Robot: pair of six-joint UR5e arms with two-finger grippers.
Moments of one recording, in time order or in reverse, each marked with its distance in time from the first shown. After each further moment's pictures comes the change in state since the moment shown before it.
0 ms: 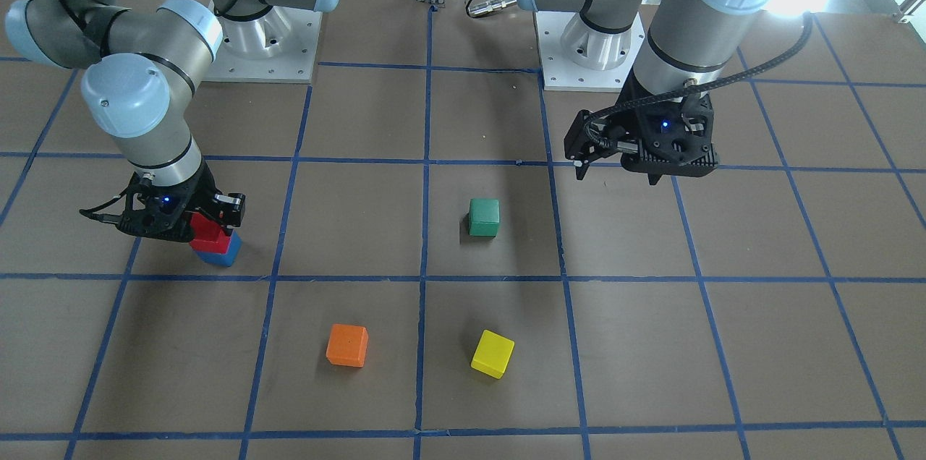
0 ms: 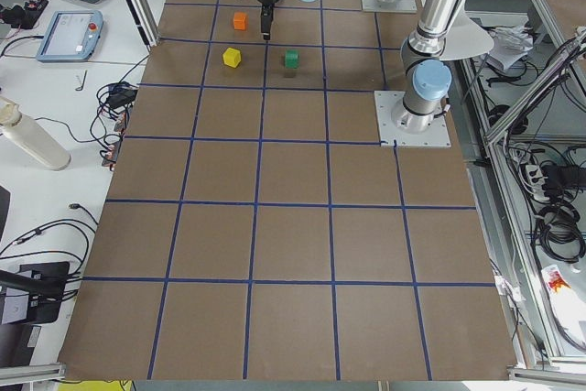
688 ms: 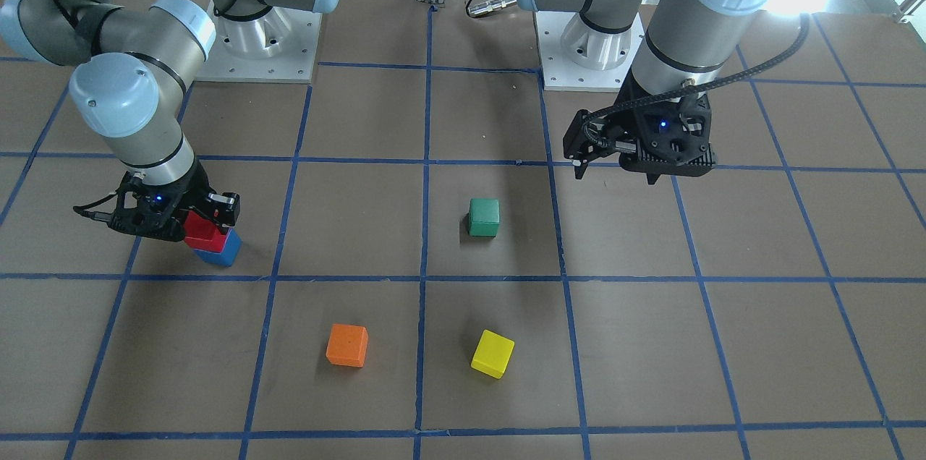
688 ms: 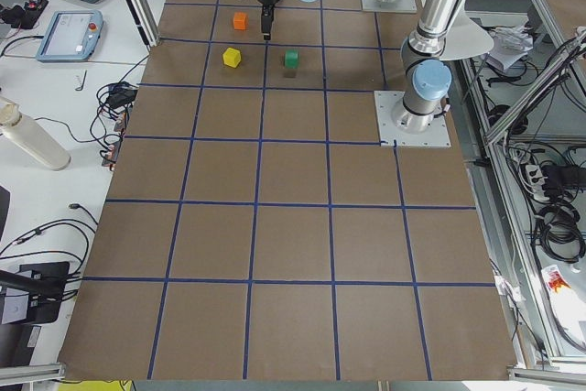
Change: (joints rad) left arm -0.001 0.003 -0.006 0.001 0.000 0.000; right arm -0.022 -0.006 0.001 0.013 0.013 0.021
